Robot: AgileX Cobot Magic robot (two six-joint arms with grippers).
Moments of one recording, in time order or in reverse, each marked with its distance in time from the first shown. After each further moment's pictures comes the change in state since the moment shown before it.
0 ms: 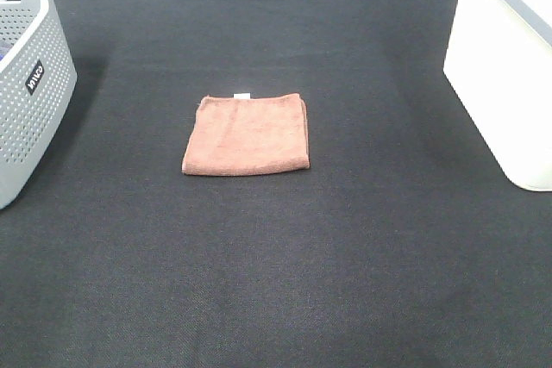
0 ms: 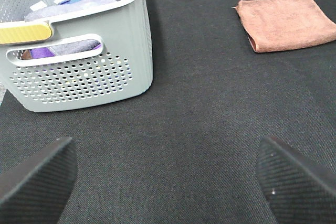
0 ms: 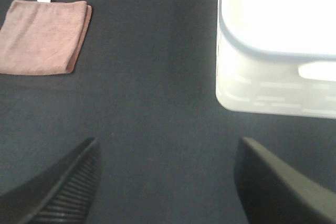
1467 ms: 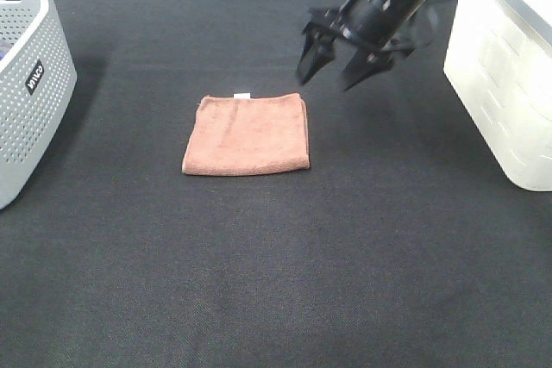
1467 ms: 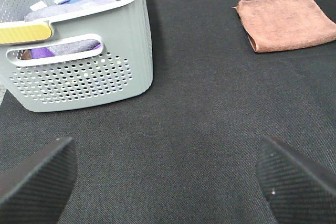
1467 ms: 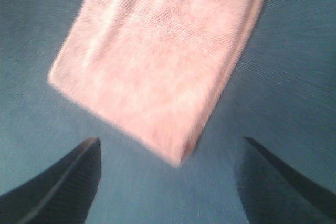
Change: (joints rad) left arm 0.000 0.000 0.000 0.000 0.000 0.000; right arm 0.285 1.356 -0.883 0.357 0.054 -0.134
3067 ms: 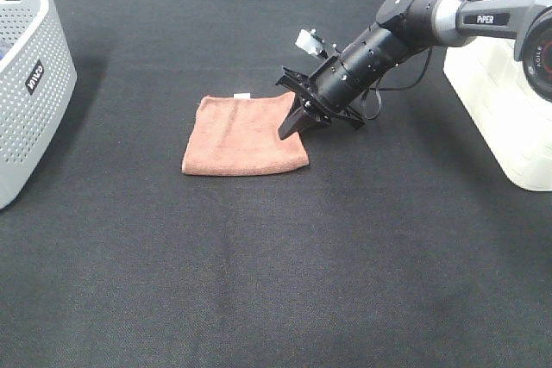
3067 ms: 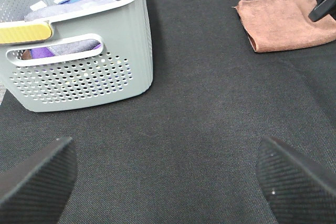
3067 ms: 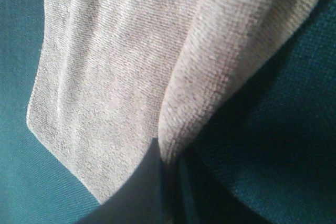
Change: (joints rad) left arm 0.000 0.000 0.000 0.000 0.000 0.000; right arm -0.024 0.344 -0.188 0.286 0.035 -0.062
